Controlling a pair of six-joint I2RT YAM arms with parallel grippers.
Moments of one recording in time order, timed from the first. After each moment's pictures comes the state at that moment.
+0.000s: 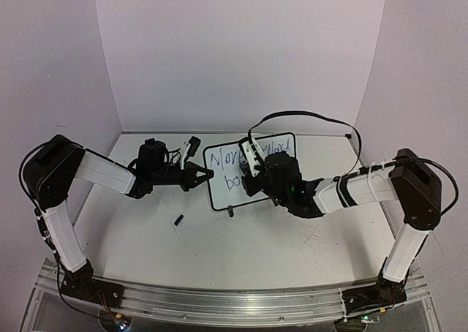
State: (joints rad) left arm -0.55 1.81 0.87 0.61 0.63 -0.15; right arm 0.92 1.80 1.01 0.53 0.36 -0.08
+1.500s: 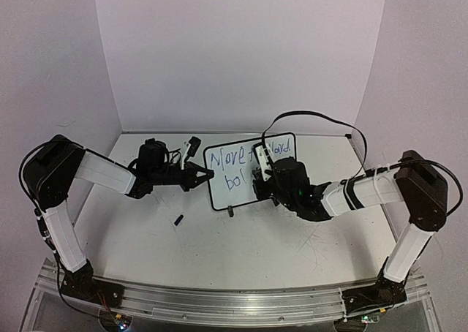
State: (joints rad) left arm -0.55 1.81 0.87 0.61 0.63 -0.15; right arm 0.89 1.76 0.91 0.49 0.41 0.02
